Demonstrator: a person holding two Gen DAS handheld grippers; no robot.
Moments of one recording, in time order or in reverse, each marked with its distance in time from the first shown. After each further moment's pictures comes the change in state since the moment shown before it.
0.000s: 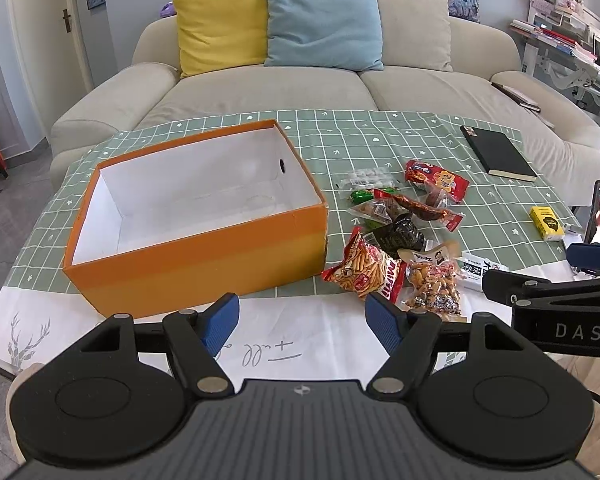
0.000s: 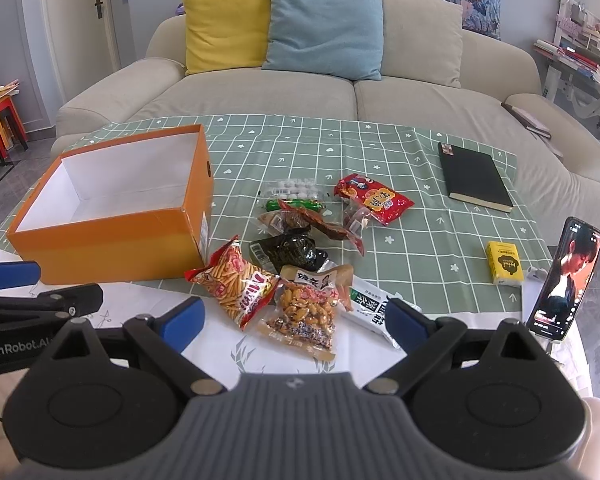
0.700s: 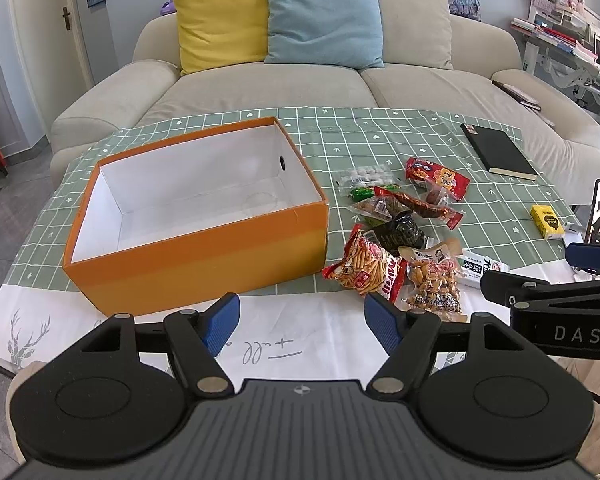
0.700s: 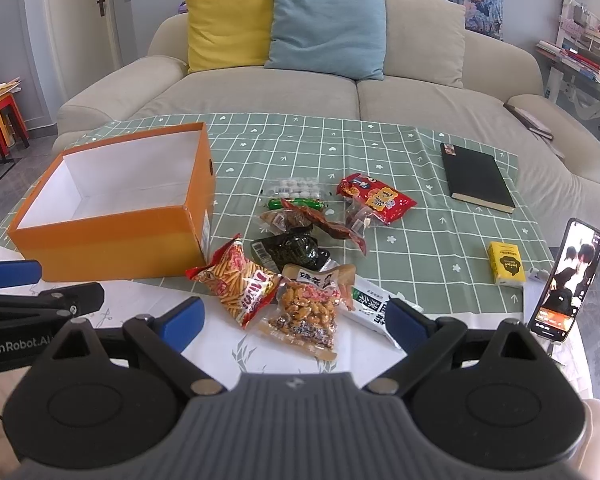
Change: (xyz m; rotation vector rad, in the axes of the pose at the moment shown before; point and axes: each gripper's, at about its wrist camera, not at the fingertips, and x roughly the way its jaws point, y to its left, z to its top) left arm 0.002 0.000 0.000 -0.001 0.007 0.000; right arm 0.001 0.000 0.000 -0.005 0.003 0.001
